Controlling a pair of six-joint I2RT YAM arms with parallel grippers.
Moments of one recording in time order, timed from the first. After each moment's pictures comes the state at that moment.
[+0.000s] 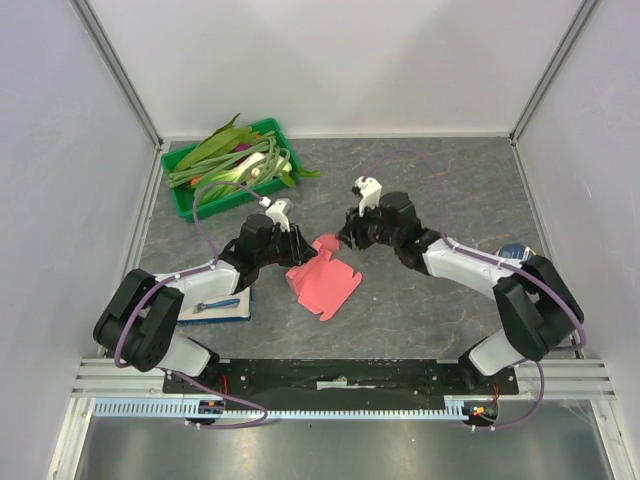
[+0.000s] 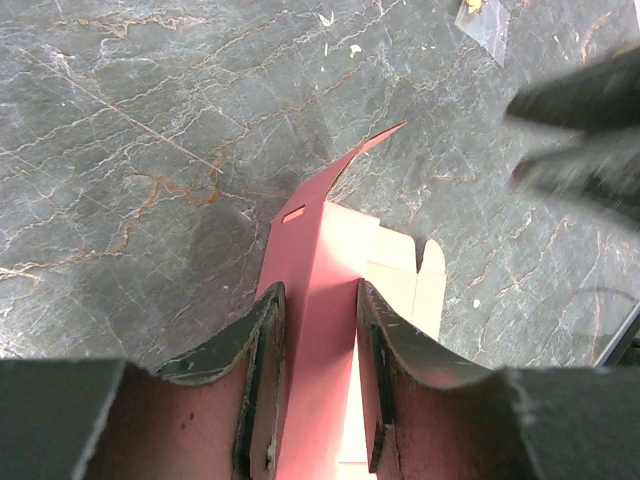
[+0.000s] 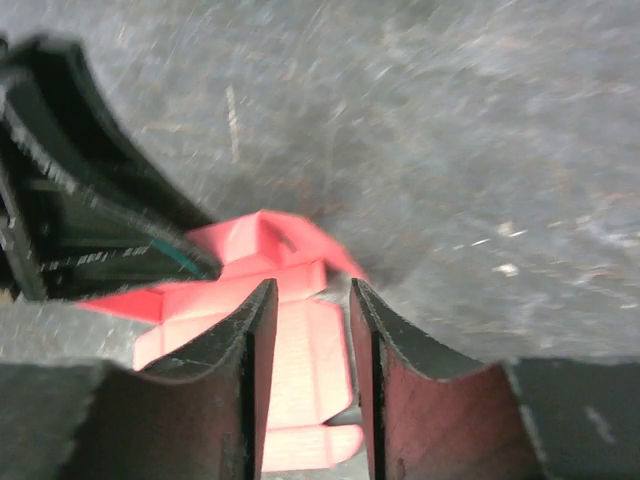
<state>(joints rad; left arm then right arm) -0.51 1.44 0.60 0.32 0.28 -0.49 0.62 1.55 0.83 0.25 -0.28 0.19</state>
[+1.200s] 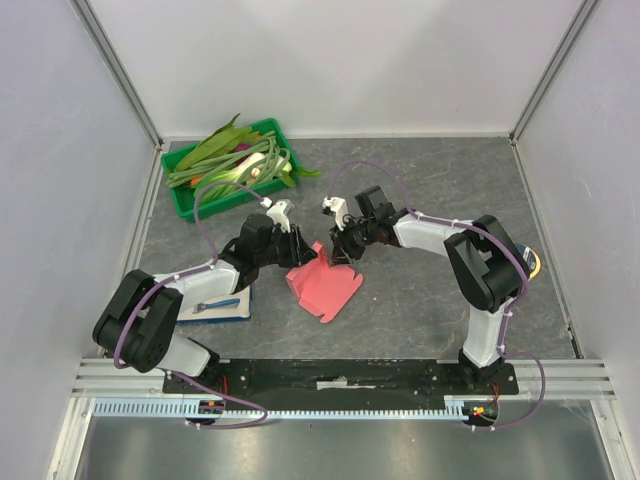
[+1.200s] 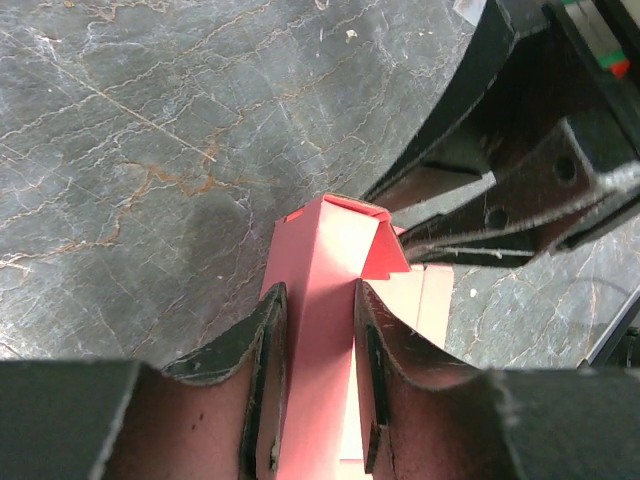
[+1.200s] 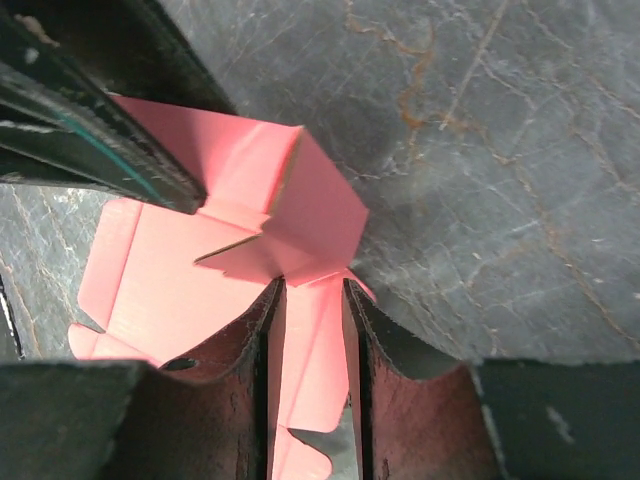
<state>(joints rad) -0.51 1.44 0.60 0.28 0.30 -0.49 0.55 1.90 1.15 -0.17 -0.68 -0.21</state>
